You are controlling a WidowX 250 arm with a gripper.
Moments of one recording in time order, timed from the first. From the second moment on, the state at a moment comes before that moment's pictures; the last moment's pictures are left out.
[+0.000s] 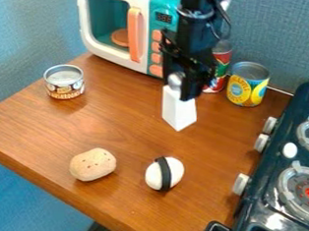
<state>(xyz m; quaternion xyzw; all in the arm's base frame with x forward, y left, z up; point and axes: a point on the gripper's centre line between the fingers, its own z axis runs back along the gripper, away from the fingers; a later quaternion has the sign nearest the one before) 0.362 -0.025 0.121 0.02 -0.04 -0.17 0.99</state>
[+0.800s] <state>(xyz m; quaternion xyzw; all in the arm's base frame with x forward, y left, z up) 0.383 0.100 0.097 0.03 0.02 -0.03 1.00</state>
